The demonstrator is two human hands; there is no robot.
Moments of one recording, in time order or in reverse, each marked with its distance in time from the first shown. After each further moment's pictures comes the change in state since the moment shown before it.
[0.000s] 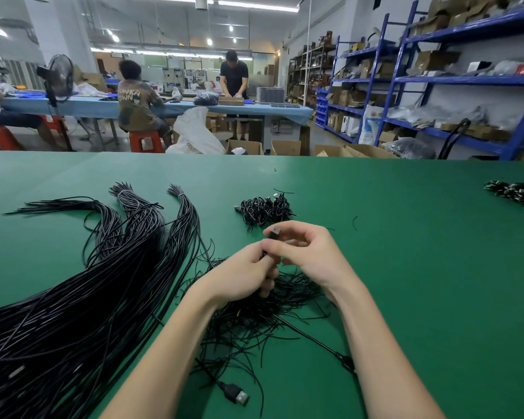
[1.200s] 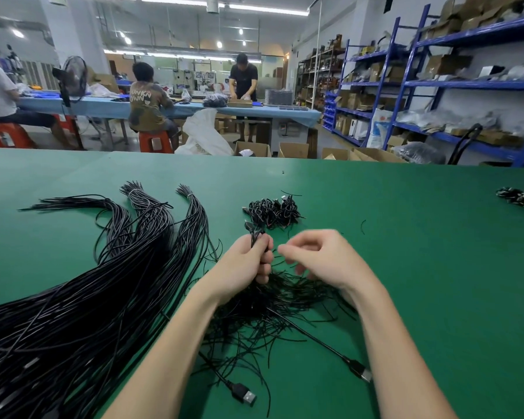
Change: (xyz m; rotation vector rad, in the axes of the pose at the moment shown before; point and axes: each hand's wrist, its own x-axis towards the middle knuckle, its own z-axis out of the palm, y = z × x) left_hand 0.003 -0.010 -0.013 -0.250 0.176 0.064; right_hand -0.007 -0.014 -0.008 -0.426 -0.010 0.165
